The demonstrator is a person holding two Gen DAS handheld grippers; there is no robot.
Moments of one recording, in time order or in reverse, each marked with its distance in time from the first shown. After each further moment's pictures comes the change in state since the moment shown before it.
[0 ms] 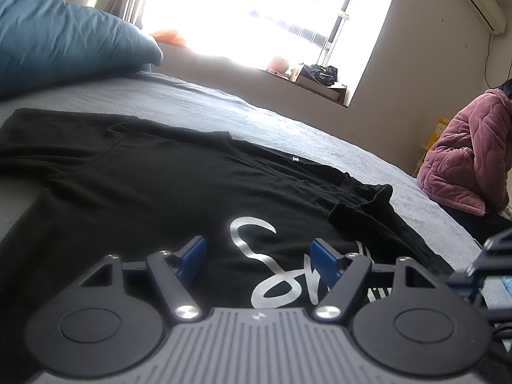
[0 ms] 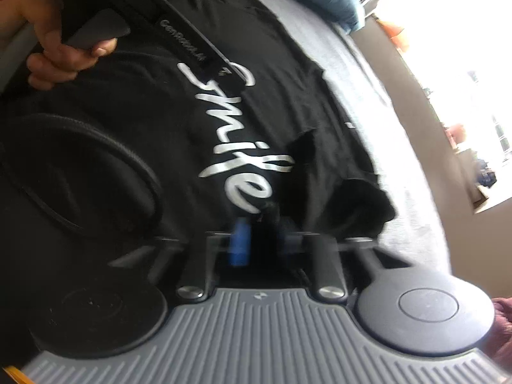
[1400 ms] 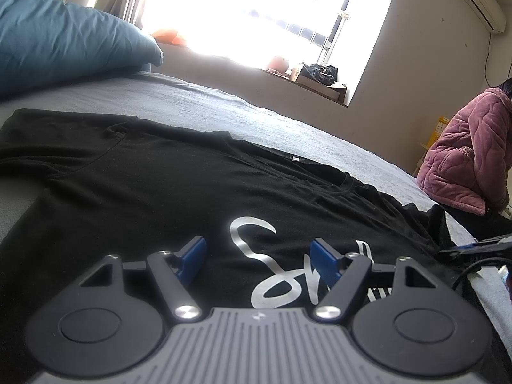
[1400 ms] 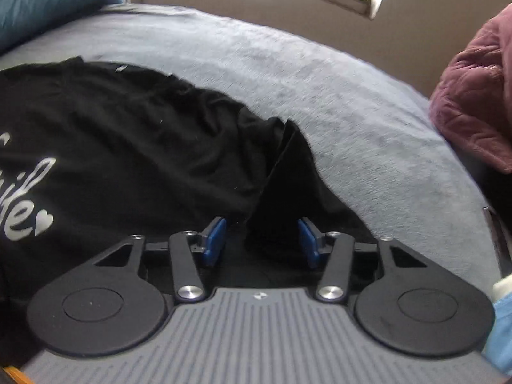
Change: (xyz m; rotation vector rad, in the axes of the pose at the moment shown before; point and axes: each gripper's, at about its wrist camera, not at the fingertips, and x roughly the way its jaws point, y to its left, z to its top) left arm 0.000 -0.001 -0.001 0.001 0.001 0.001; right arm 0.038 -0.137 -0.102 0.872 0.158 -0.185
